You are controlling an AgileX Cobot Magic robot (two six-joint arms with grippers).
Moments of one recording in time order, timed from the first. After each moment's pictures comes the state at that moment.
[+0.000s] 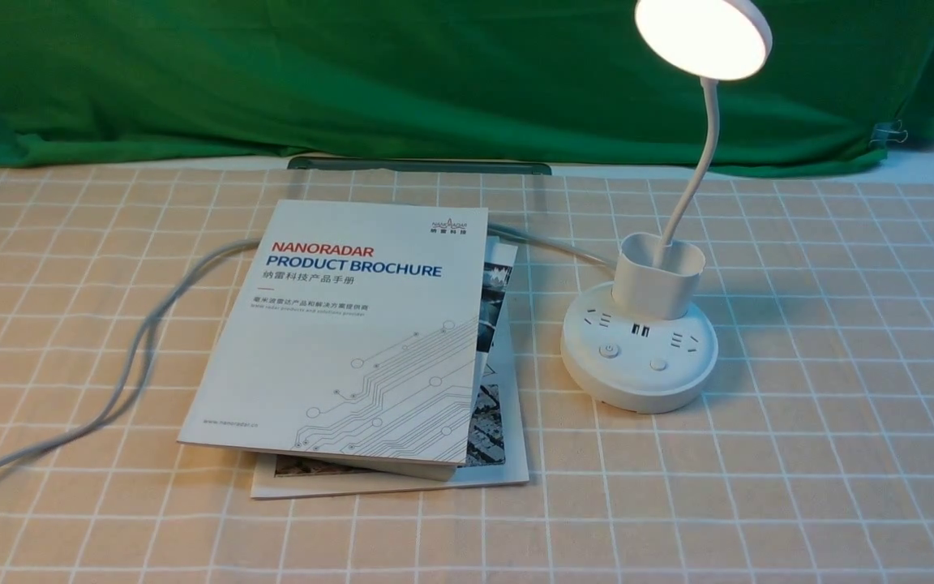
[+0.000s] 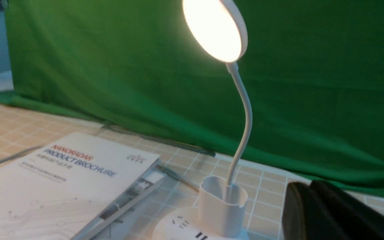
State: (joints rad) right arm 0.38 0.50 -0.19 0.10 -0.28 -0.13; left arm 0.07 0.00 0.01 -0.01 0.22 -0.02
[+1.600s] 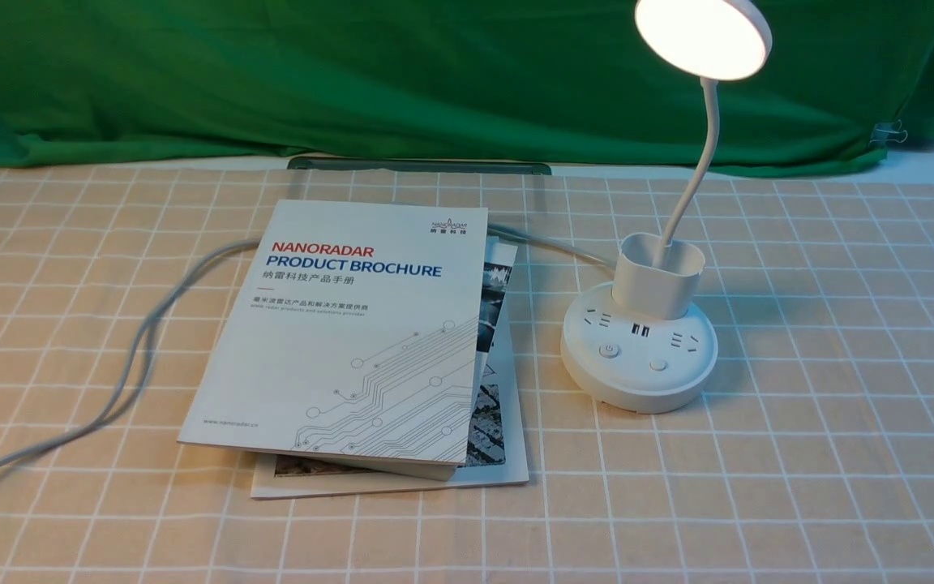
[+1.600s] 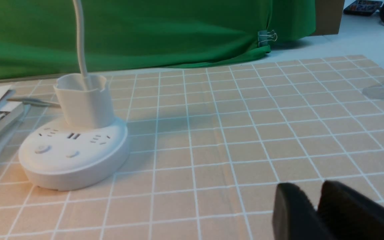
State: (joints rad) right arm -0.01 0.00 0.01 -0.04 0.21 0.14; left arm 0.07 0.00 0.01 -0.01 0.22 -0.02
